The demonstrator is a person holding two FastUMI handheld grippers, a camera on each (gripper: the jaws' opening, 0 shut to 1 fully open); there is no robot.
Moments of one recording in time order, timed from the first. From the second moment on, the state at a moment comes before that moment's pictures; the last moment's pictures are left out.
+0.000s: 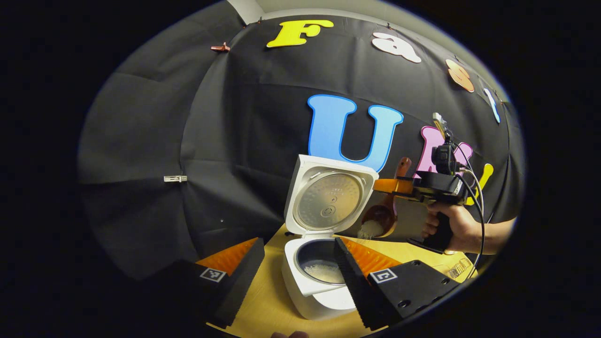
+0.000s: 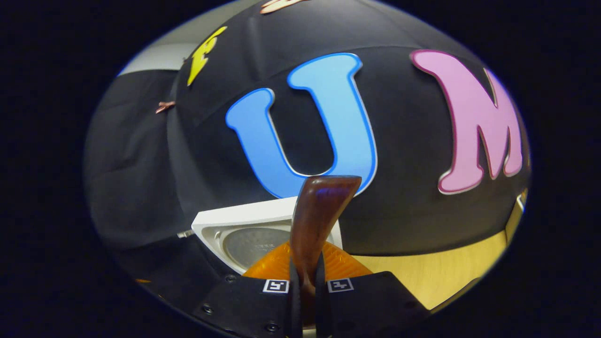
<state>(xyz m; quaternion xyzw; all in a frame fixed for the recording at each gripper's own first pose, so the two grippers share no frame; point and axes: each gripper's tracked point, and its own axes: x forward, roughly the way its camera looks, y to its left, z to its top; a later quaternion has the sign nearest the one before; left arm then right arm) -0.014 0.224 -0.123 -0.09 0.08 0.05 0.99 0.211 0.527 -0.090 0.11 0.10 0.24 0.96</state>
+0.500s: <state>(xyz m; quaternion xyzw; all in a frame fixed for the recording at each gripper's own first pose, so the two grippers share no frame) -0.007 0.219 -0.129 -0.09 0.08 0.05 0.99 0.186 0.569 -0.091 -0.06 0.04 0.31 0.95</state>
